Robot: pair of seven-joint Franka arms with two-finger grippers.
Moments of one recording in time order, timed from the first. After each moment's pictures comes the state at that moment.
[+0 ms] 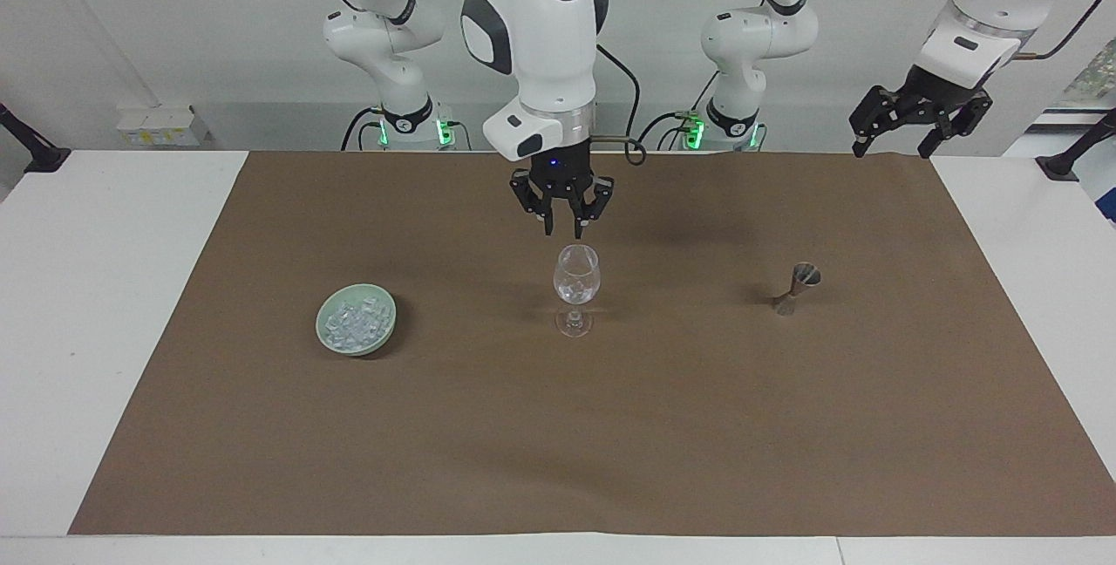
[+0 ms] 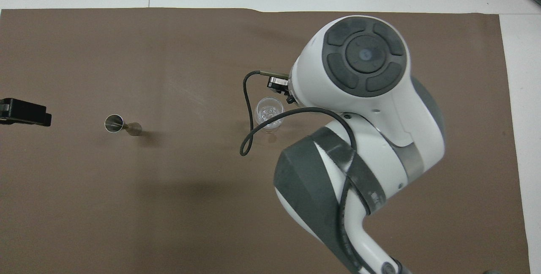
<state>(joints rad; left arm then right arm) 0.10 -0.07 -0.14 -1.57 -0.02 1.50 0.03 0.29 0.27 0.26 -1.35 -0.14 1.76 0.85</state>
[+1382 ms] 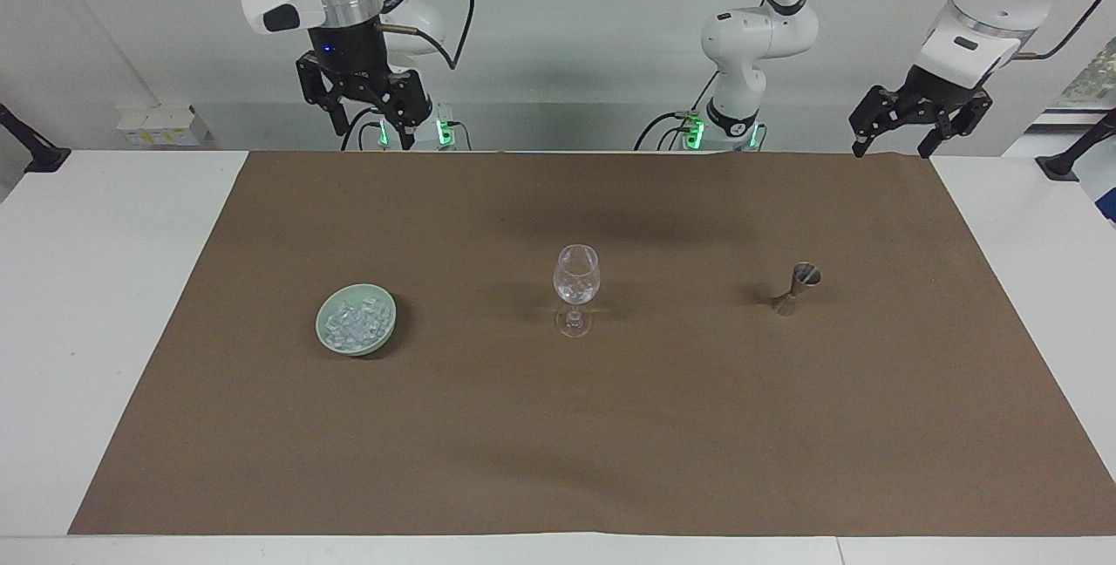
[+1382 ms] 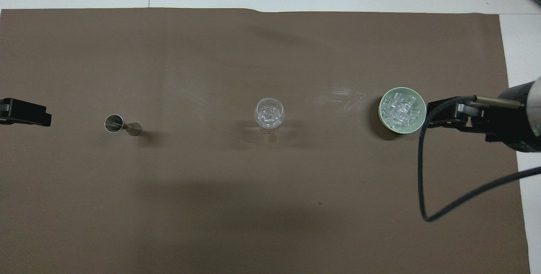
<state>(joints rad) 0.10 -0.07 -0.14 -1.57 -0.02 1.50 0.03 -0.09 -0.07 0.28 -1.41 0.00 1.37 0.43</state>
